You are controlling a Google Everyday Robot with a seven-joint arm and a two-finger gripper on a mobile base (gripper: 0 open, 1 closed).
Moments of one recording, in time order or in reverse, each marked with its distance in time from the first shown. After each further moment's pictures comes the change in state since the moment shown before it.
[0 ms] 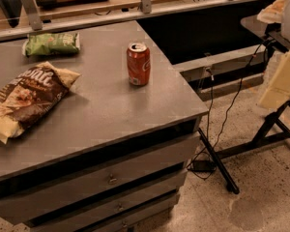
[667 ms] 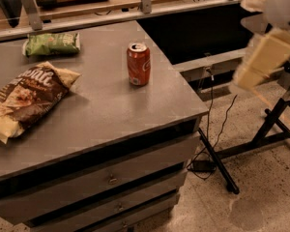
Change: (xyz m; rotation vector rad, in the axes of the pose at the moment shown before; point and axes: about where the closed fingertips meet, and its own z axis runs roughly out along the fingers) arm -0.032 -0.028 0.011 0.010 -0.144 0.020
